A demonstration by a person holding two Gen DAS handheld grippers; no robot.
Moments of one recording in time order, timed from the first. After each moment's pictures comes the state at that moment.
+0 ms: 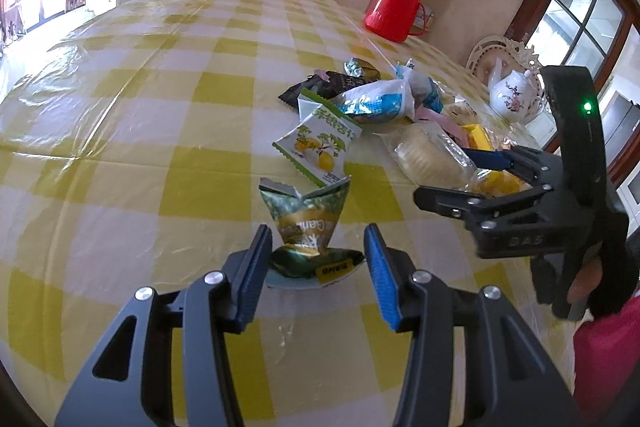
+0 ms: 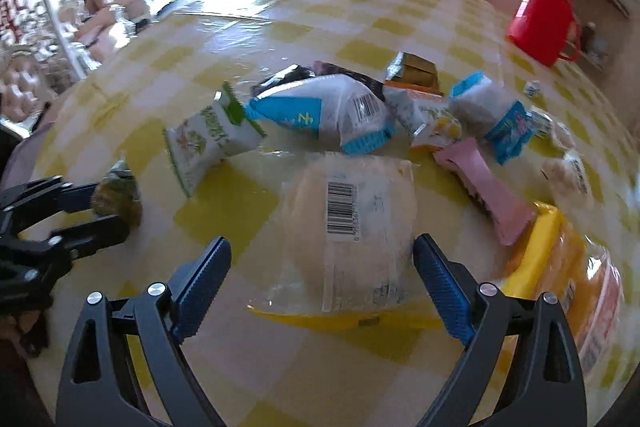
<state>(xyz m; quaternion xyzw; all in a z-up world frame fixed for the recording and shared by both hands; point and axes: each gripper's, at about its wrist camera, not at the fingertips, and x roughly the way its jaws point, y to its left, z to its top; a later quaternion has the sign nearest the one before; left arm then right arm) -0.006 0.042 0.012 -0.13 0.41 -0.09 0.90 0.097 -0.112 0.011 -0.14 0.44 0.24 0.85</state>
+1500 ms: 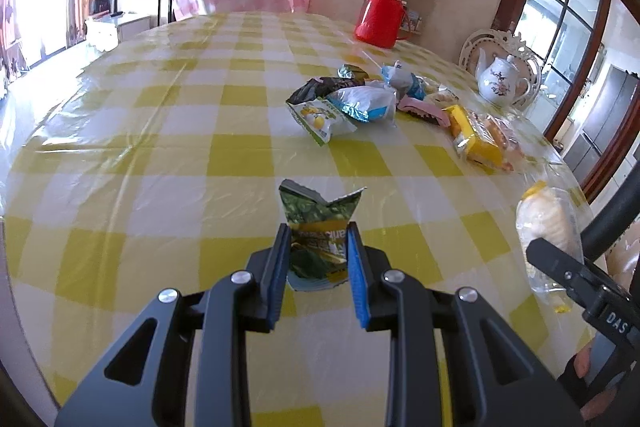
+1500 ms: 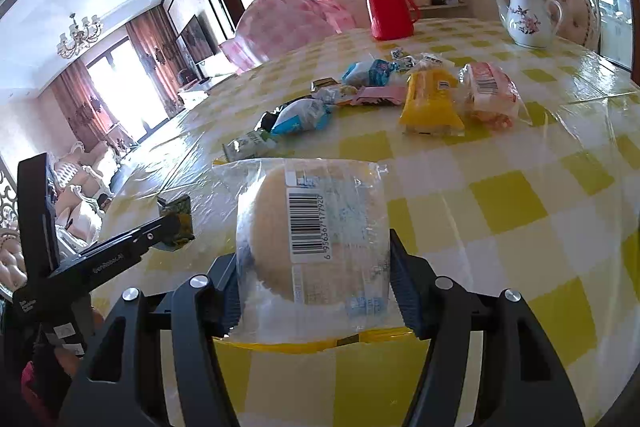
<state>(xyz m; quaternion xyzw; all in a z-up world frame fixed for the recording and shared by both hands) -0.083 0.047 0.030 -0.07 0.37 -0.09 0.92 -0.096 -0.181 0.021 0.12 0.33 0.12 0.93</state>
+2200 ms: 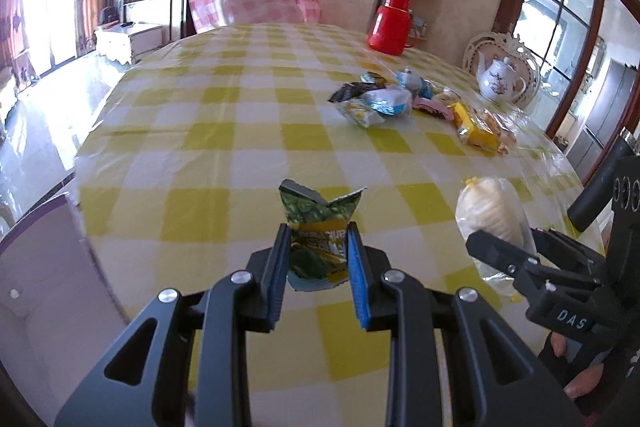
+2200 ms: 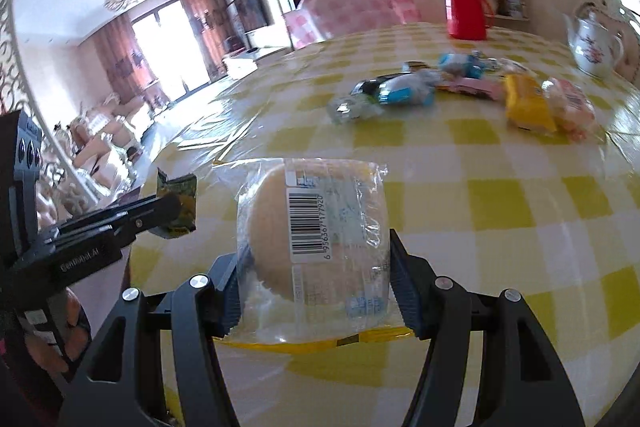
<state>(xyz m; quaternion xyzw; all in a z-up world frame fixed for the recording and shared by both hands) -0.164 0.111 0.052 -0.06 0.36 -0.07 0.93 -0.132 -0.081 0.022 0.05 0.34 0.22 0.91</state>
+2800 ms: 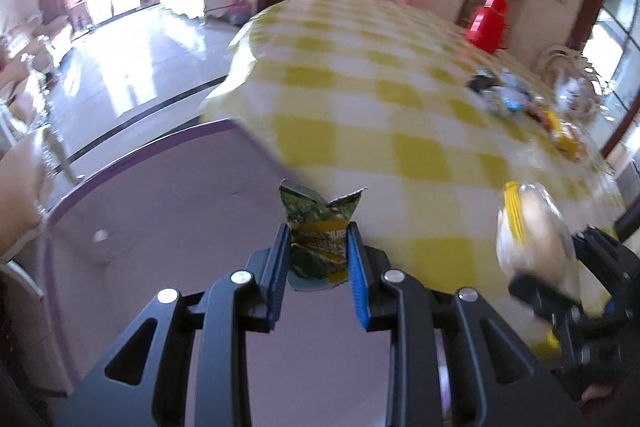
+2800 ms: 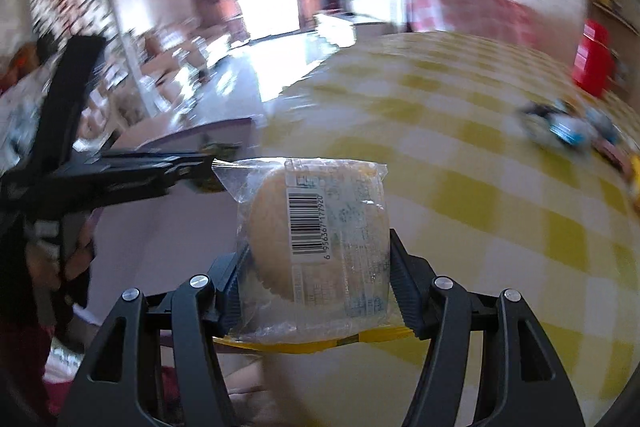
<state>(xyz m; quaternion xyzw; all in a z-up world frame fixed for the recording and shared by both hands) -0.212 0.276 0.032 -0.10 0.42 0.05 0.90 -0.193 0.099 0.023 -0.10 0.35 0.38 0.85</state>
